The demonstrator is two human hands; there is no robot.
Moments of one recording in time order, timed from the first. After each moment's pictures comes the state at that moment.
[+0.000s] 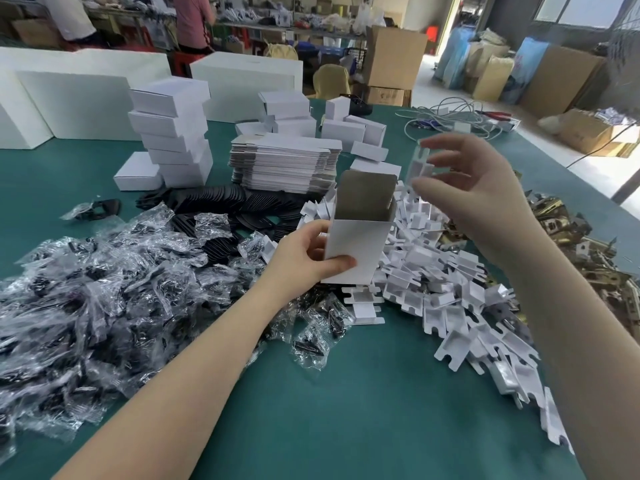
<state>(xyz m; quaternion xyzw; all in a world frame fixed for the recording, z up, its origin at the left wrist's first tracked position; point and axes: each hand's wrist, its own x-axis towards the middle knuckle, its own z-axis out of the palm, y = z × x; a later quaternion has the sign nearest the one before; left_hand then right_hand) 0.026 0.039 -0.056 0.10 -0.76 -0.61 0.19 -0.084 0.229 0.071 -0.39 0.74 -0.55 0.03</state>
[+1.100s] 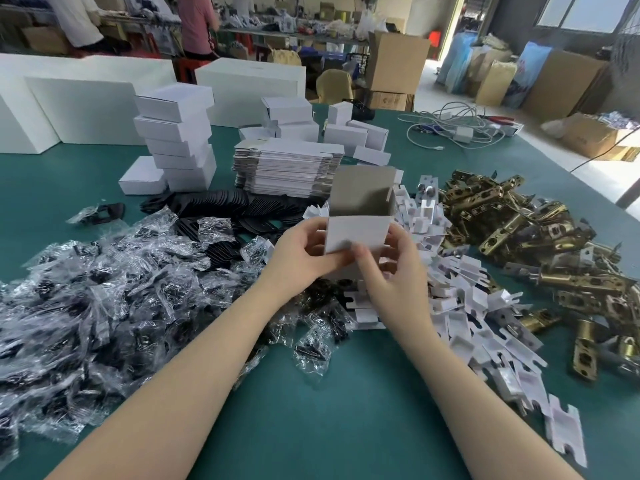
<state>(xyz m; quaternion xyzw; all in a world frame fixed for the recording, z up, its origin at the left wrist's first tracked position) 0.025 0.041 -0.044 0.10 -0.74 -0.62 0.24 -0.043 0.187 -0.047 -0.30 0.74 -0.60 -0.02</state>
